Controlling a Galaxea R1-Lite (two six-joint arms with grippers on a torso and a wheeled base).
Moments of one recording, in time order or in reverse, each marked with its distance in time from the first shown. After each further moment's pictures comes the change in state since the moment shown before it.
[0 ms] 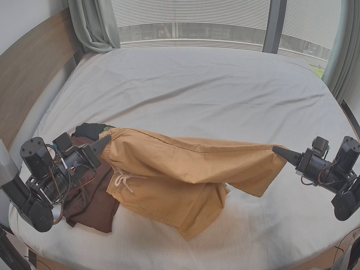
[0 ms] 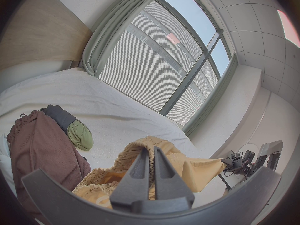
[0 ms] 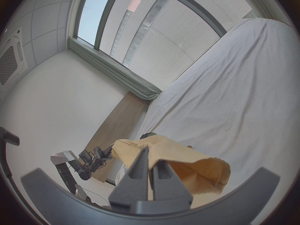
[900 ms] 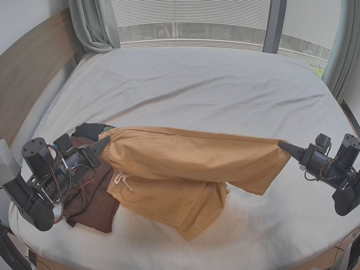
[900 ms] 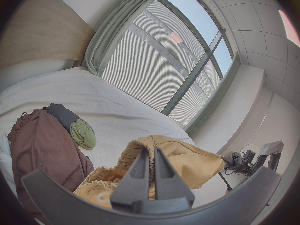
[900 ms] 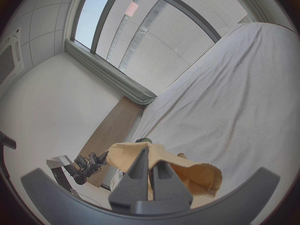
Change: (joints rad) left arm 0.018 0.022 -0.006 0.000 0.003 -0.002; right arm -0.072 0.030 -0.035 0.000 0.000 0.002
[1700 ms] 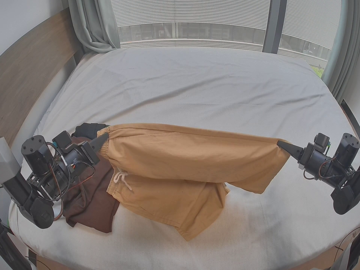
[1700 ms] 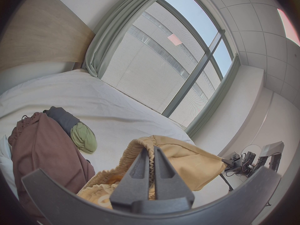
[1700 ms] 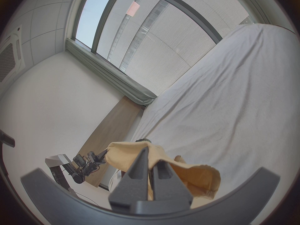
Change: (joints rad) left arm 0.014 0.003 -0.022 0.001 0.009 0.002; right arm -0.005 0.019 -0.017 0.000 -0.001 -0.011
